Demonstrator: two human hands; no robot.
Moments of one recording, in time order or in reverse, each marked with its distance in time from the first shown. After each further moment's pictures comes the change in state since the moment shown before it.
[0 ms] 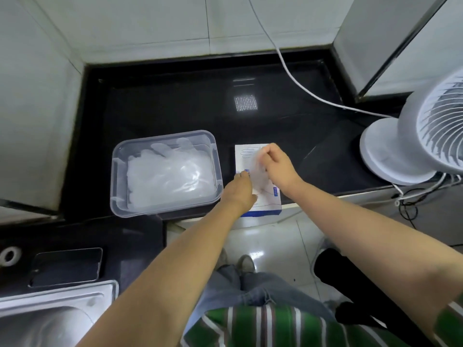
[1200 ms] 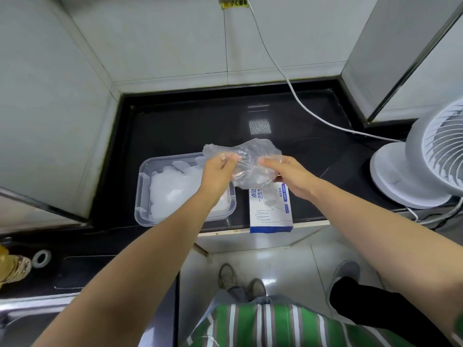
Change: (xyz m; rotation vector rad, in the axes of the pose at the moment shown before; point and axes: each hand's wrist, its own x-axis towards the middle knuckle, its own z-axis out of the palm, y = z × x) left_hand -0.025 -0.023 -0.094 -0.991 0.441 0.050; right_hand 0.003 -0.050 -0.022 0.250 -0.369 0.061
